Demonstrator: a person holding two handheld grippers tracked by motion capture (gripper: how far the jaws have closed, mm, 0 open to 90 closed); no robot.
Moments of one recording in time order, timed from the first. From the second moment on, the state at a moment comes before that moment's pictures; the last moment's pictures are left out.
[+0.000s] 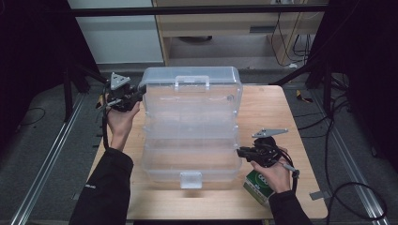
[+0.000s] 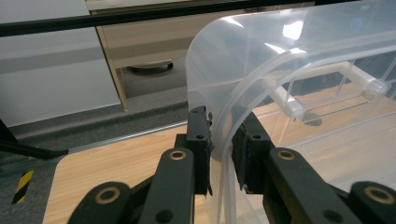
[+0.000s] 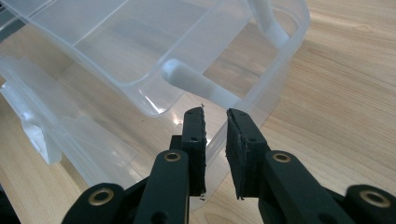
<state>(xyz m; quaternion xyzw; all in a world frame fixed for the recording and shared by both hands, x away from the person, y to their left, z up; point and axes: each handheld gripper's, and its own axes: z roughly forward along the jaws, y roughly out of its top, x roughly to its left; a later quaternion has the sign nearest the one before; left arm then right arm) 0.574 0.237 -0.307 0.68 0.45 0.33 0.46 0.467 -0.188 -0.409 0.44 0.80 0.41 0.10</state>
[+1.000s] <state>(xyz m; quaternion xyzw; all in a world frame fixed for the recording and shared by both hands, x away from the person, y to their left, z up) 0.630 0.230 -0.318 0.69 0.48 0.32 0.44 0.468 -0.190 -0.410 0.43 0.80 0.41 0.10</state>
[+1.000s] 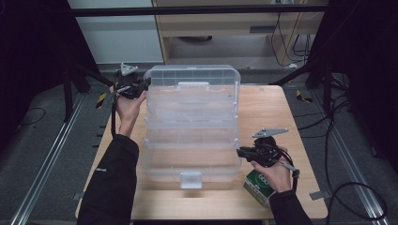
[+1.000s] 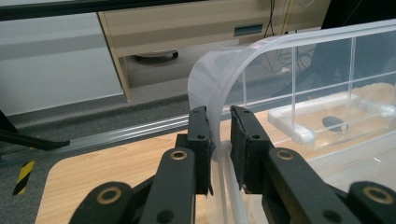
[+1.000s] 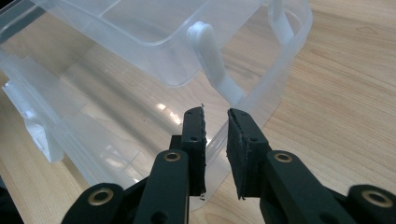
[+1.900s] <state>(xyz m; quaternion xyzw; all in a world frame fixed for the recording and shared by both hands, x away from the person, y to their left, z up) 0.672 0.228 -0.341 0.69 0.50 0.30 0.43 0.469 -0.190 -0.409 0.43 0.80 0.41 0.09</state>
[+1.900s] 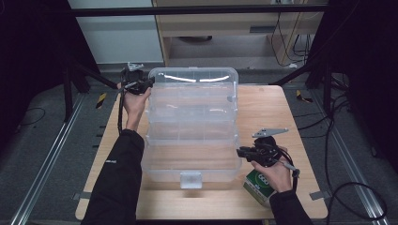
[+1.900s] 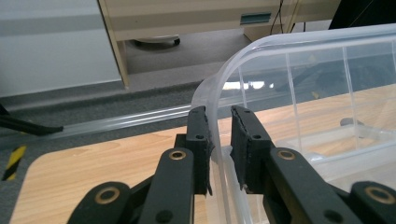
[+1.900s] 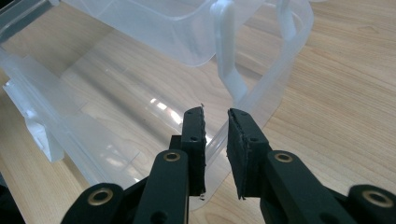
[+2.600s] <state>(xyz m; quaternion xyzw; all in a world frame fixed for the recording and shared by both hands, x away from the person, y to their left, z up) 0.670 0.240 -0.338 0.68 0.52 0.30 0.43 0.470 -0.193 -0.409 0.43 0.80 0.41 0.09</state>
